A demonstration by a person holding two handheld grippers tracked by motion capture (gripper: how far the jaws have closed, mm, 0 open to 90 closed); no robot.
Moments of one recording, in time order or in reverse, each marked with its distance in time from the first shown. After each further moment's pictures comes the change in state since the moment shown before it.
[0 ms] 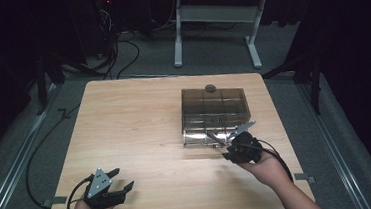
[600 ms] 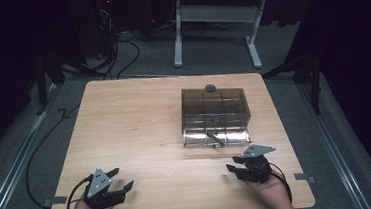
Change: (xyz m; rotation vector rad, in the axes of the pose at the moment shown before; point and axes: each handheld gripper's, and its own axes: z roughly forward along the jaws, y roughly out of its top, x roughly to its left) left arm 0.000 0.000 0.000 -0.002 0.010 -0.010; right arm 0.009 -0.072 0.017 -0.261 -0.013 0.070
